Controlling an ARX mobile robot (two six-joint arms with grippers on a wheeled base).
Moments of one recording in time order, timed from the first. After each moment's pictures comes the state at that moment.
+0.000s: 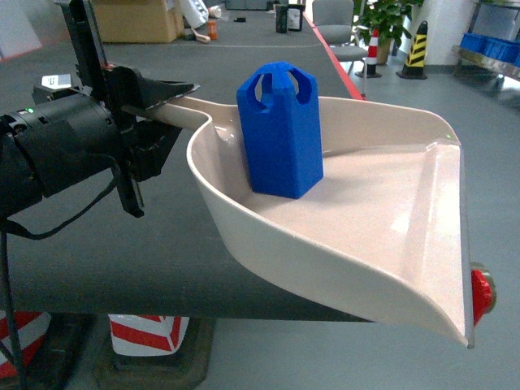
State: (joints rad) left arm -0.20 1.94 0.75 1.28 0.38 -1.54; right arm 0.00 0.00 0.01 0.00 0.00 -0.01
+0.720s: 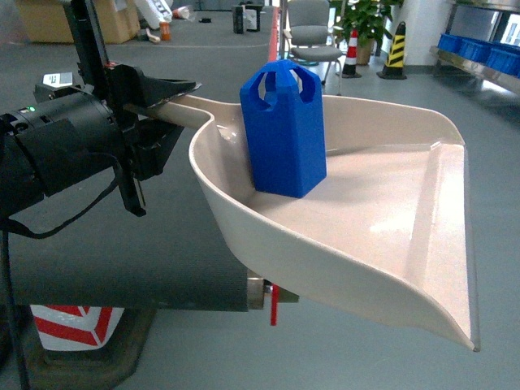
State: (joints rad) left arm -0.20 1.94 0.75 1.28 0.38 -1.54; right arm 0.00 0.00 0.01 0.00 0.00 -0.01
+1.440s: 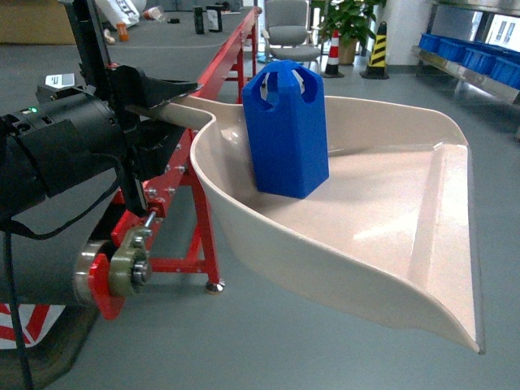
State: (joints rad) left arm -0.21 1.94 0.75 1.28 0.38 -1.54; right arm 0.00 0.00 0.01 0.00 0.00 -0.01
